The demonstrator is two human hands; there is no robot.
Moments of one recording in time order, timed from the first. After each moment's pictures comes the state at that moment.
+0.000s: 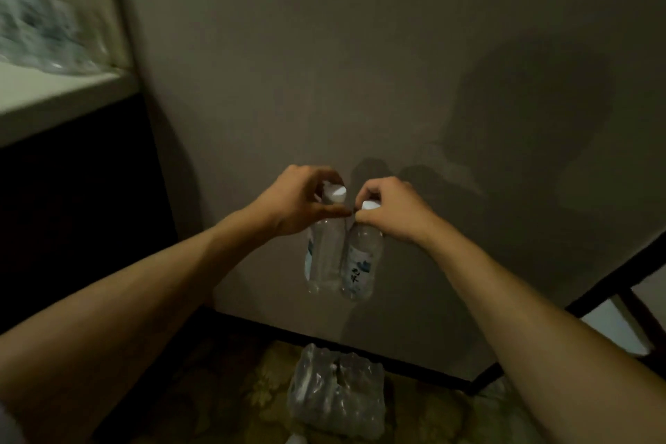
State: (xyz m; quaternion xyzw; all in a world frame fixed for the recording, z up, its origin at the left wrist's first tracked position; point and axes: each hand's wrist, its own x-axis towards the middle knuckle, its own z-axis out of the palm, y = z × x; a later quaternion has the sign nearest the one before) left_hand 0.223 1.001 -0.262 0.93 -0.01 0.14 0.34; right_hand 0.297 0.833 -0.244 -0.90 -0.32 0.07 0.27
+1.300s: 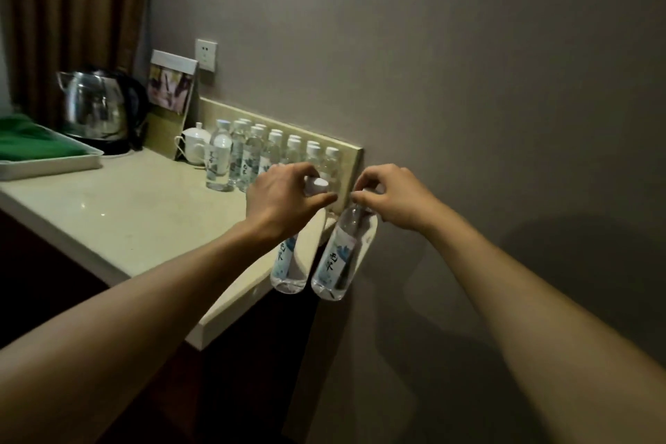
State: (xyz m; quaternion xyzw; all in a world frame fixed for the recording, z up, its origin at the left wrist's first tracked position) left_hand 0.006 1.354 -0.122 0.85 0.24 0.44 0.15; right_hand 0.125 1.218 -0.063 -0.81 -0.54 -0.09 0.22
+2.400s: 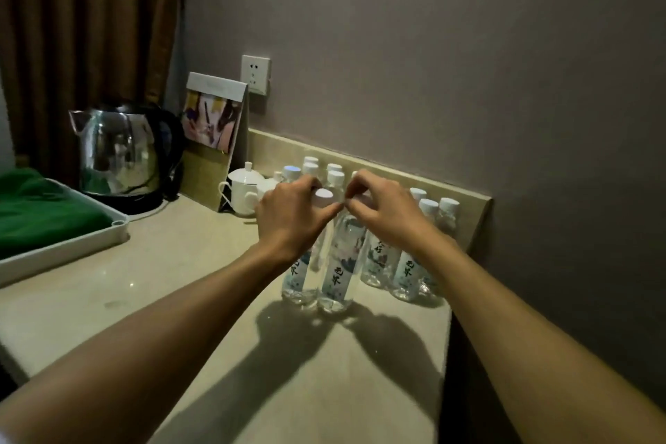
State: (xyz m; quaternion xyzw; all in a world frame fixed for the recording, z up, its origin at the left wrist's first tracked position) left_hand 0.077 1.664 -0.139 0.81 0.29 0.49 0.10; right_hand 0.174 1.542 -0.088 -0.76 -0.57 -0.13 0.26
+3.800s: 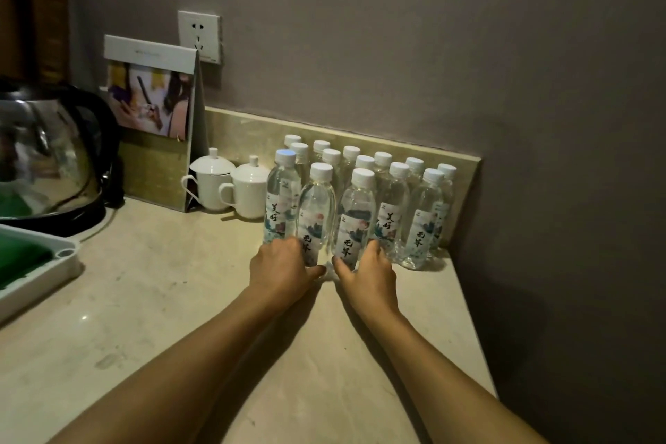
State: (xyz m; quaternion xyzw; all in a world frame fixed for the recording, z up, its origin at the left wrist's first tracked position) left_hand 0.070 1.721 -0.226 0.93 0.27 0.22 0.14; right_hand 0.137 1.599 -0.239 -0.91 -0.20 -0.10 0.35
